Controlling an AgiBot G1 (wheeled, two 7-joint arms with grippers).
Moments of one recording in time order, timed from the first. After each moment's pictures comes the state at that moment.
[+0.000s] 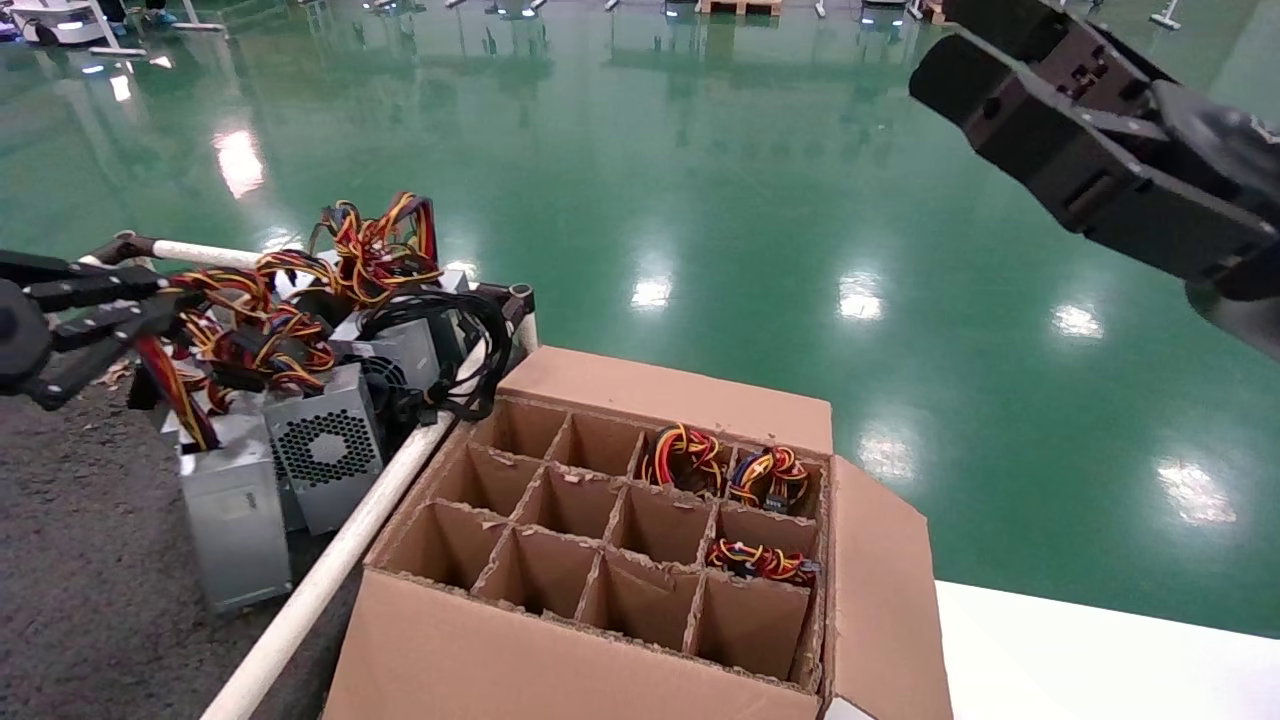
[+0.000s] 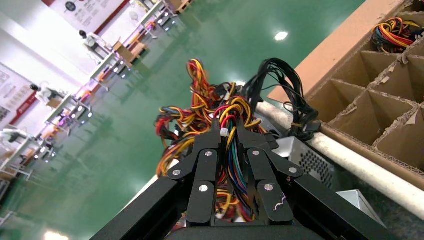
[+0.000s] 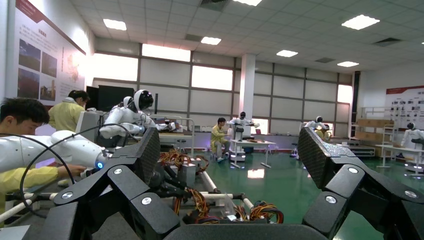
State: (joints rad) left arm -1.43 0.34 0.83 -1.03 0.68 0.91 0.31; right arm 1.19 -0.75 -0.19 1.01 -0.47 -1.36 0.12
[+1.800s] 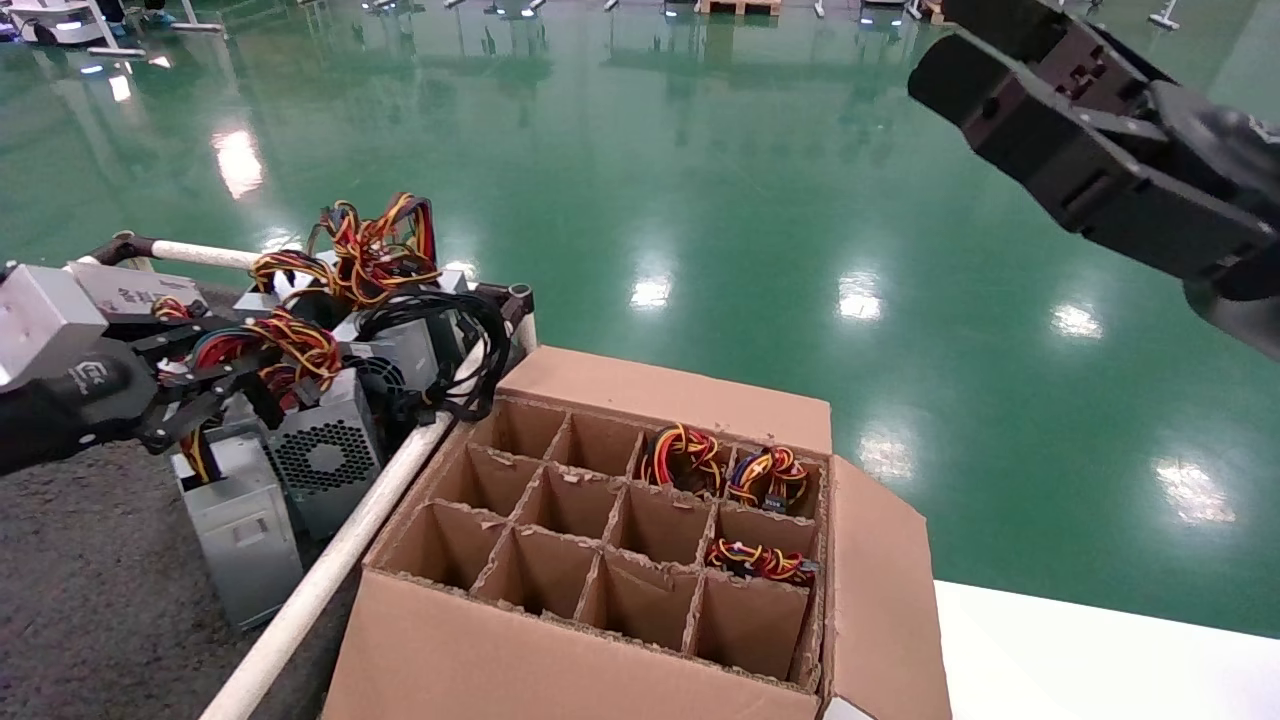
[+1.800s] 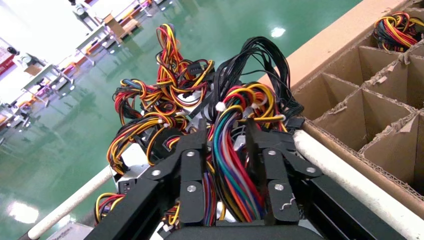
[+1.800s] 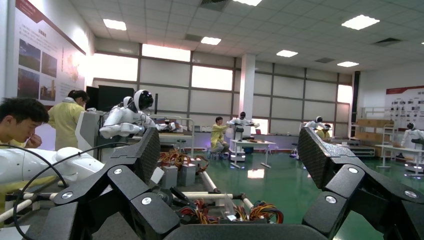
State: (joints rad) left arm -1.33 0.41 0.88 -1.10 0.68 0.72 0.22; right arm 1.19 -0.75 -0.19 1.01 -0.47 -1.36 0.12
